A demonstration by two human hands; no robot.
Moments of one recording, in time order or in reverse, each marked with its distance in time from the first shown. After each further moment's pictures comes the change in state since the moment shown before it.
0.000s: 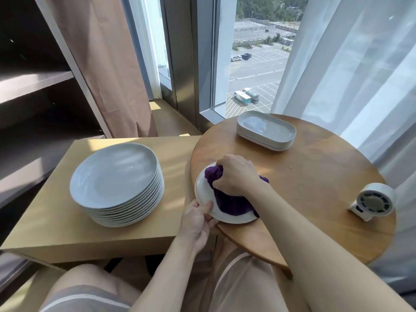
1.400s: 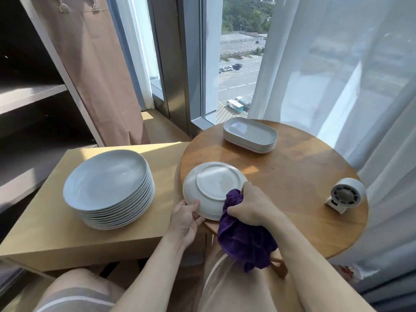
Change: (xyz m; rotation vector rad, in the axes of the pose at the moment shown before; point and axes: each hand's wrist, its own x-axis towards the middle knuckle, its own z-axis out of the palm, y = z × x) left_hand 0.005 0.004 0.002 0.028 0.044 0.008; right_hand -0.082 0.051 0.004 0.325 -0.178 0.371
